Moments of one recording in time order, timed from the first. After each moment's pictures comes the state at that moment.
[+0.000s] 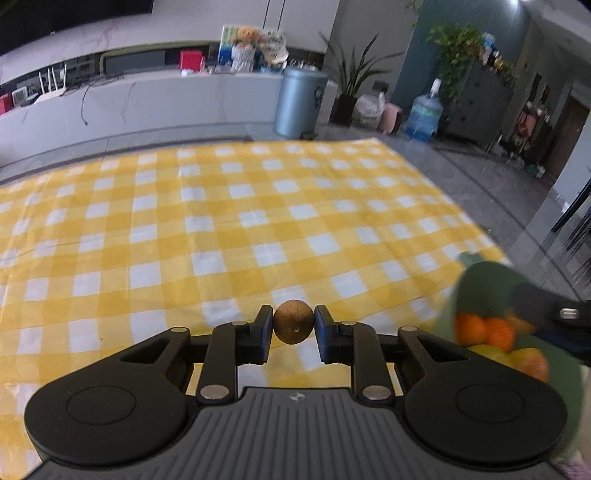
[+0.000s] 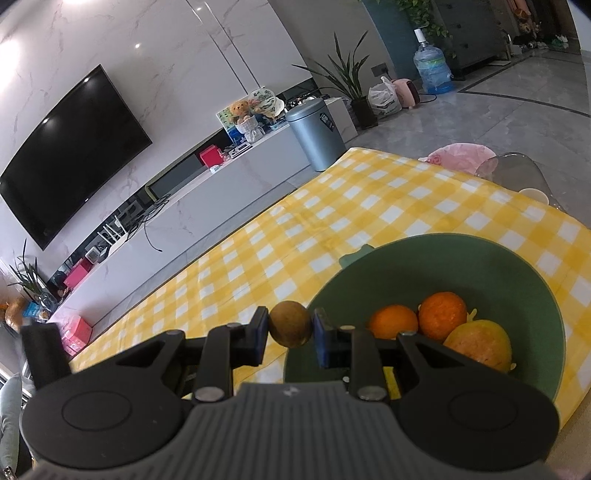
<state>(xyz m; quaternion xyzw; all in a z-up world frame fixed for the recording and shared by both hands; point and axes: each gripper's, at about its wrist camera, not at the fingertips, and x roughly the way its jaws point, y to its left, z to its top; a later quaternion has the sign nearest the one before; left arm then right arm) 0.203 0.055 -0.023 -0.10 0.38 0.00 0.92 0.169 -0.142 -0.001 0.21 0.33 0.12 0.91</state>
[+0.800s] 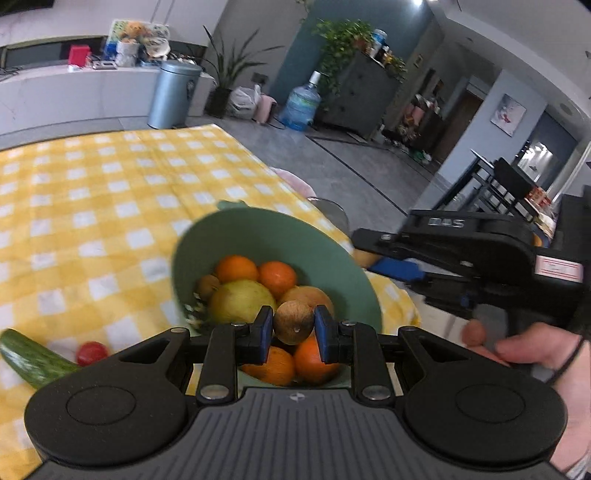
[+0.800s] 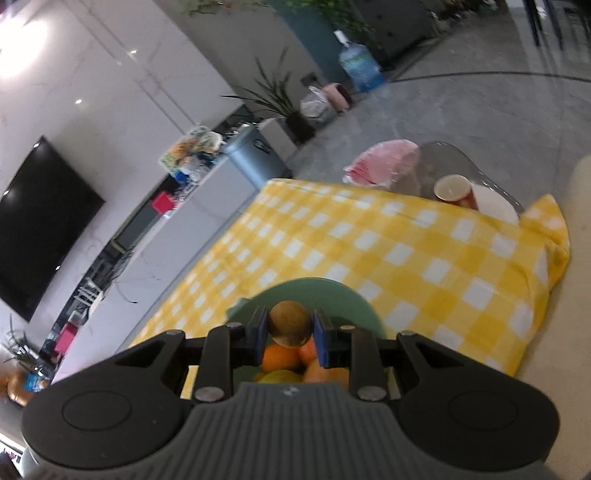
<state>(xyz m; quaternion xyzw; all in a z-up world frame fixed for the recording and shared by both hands) 0.156 -0.058 -0.006 -0.14 0.37 -0.20 0.90 0.158 -0.263 -0.005 0.31 0.32 0.04 0.89</state>
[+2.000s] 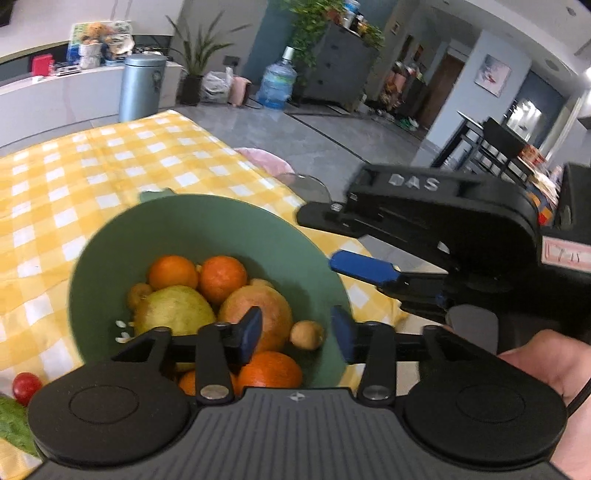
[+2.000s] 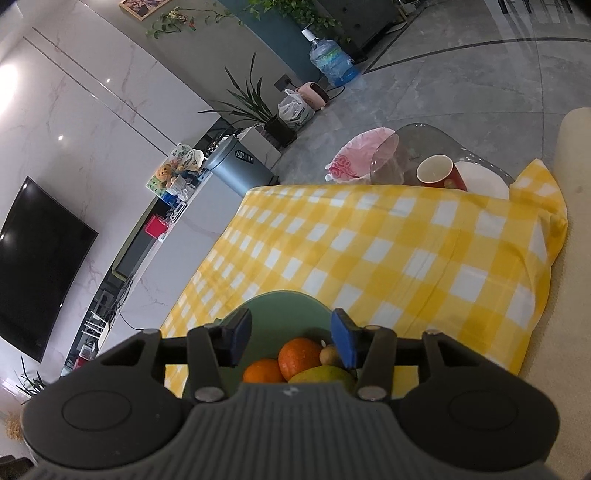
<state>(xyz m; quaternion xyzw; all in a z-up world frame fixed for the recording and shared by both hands) 0.178 -0.116 -0.024 -0.09 0.38 -0.21 0.89 0.168 -0.287 -0.028 0.37 0.31 0.02 0.88</state>
